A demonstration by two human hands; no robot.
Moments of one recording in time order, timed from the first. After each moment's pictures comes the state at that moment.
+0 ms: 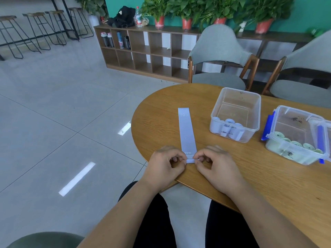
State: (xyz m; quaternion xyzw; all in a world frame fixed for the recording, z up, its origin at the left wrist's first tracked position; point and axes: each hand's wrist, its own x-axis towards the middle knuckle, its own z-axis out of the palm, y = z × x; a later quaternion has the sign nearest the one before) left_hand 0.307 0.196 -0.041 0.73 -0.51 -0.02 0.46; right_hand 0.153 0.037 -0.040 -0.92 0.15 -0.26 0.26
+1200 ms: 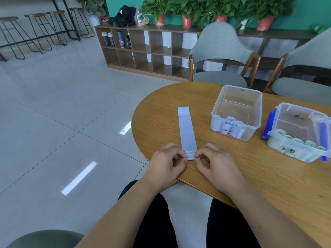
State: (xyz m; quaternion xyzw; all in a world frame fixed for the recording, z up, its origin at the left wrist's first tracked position) left_hand 0.307 0.194 -0.051 0.73 -0.53 0.00 0.44; right_hand 0.155 0.040 -0.045 -0.93 0.16 -0.25 0.21
